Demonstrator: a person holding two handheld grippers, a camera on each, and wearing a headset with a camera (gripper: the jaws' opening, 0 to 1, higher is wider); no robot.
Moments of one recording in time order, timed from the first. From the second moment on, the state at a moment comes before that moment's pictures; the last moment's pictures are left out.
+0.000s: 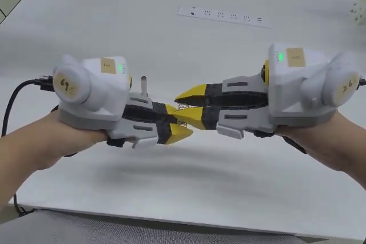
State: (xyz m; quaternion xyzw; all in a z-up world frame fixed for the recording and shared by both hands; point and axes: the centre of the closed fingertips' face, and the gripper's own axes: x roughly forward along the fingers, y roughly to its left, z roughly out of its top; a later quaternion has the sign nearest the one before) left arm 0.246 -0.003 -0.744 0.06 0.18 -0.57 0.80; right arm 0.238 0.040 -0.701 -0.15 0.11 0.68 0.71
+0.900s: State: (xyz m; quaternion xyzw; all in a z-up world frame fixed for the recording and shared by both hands) left arm 0.250 0.005 -0.741 0.02 0.20 -0.54 0.82; right arm 0.238 0.042 -0.702 -0.15 0.10 0.68 0.71
